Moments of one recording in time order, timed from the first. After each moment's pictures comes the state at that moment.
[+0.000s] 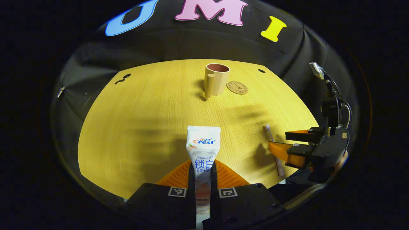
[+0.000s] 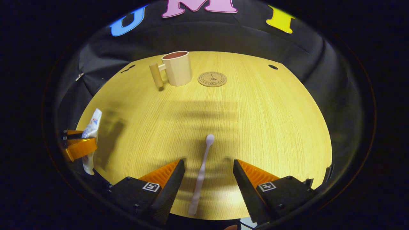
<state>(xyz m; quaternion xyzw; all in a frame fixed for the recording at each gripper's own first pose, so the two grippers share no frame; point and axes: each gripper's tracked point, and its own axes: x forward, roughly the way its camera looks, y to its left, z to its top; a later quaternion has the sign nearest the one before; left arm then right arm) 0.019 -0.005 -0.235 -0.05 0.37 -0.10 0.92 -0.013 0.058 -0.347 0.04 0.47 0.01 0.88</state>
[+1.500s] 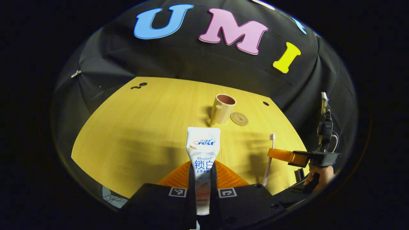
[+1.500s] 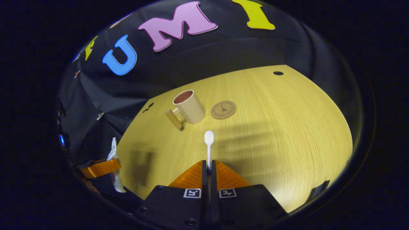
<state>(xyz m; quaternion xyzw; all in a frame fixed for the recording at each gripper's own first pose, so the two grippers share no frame) 0.036 -0.011 -0.157 -0.14 0.26 -0.05 0.95 0.033 0.056 -0.263 0.22 0.33 0.09 0.91</state>
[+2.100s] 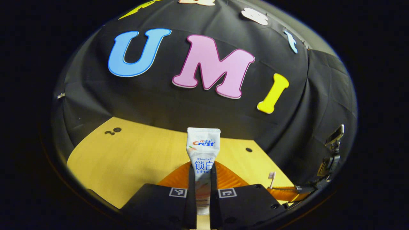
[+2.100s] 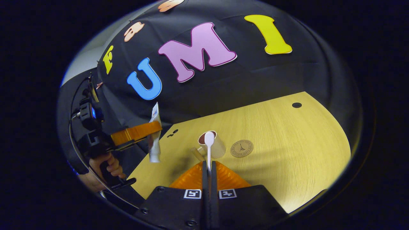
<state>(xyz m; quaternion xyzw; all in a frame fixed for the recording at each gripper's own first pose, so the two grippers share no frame) 0.176 -0.046 -0.004 -0.17 0.06 -0.10 0.98 0.070 0.031 -0.169 0.24 0.22 0.16 0.93</state>
